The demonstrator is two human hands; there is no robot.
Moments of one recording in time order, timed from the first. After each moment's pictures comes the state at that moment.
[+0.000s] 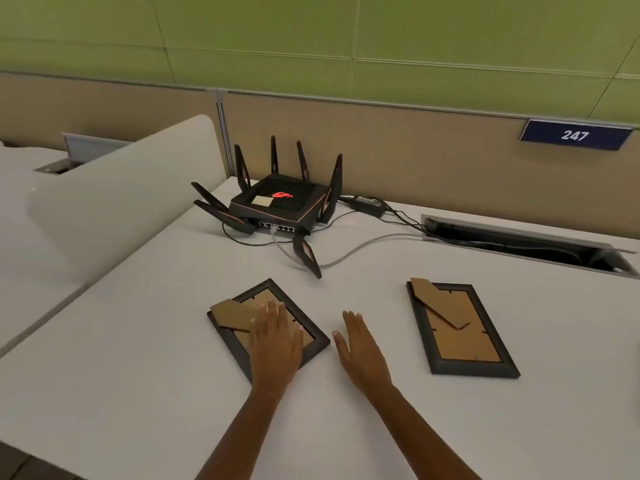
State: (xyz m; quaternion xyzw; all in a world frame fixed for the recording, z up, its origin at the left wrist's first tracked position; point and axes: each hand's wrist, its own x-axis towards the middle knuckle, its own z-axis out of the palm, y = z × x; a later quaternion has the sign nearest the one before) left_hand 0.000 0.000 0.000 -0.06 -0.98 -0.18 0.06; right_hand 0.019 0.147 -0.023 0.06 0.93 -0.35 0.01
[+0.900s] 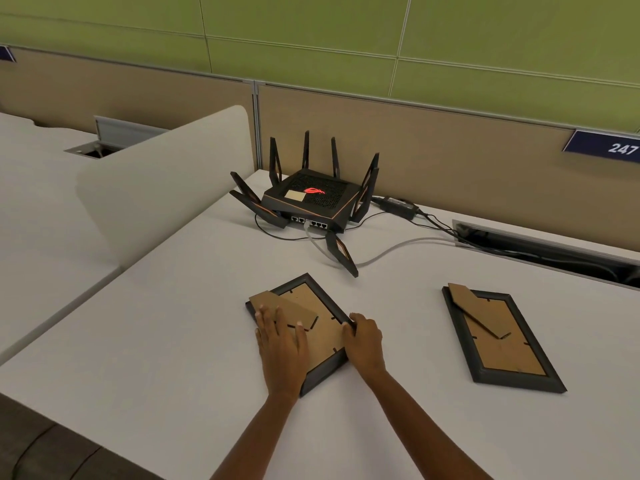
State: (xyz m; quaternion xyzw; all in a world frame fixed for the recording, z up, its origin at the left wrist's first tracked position) left_hand -0.010 -0.043 -0.036 0.07 -0.91 -0.38 0.13; right_hand -0.008 0.077 -0.003 0.18 0.90 -0.40 0.00
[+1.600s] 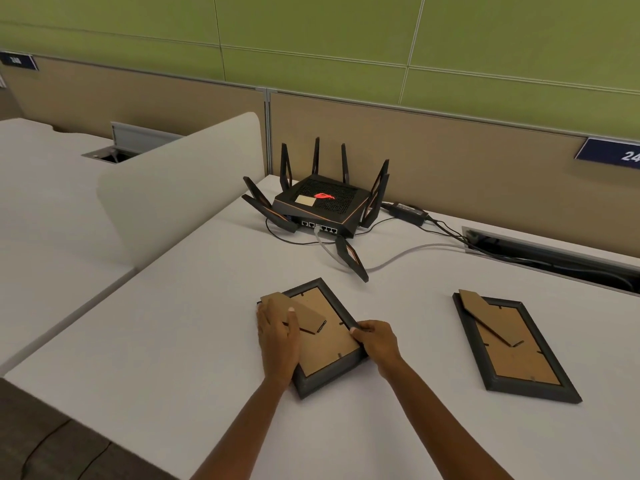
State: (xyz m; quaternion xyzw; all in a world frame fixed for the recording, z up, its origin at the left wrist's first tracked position) left_hand -0.030 -0.066 -0.020 0.10 -0.83 -0.54 0.12; right_hand -0.014 0.085 0.008 0.22 0.82 -0.53 0.04
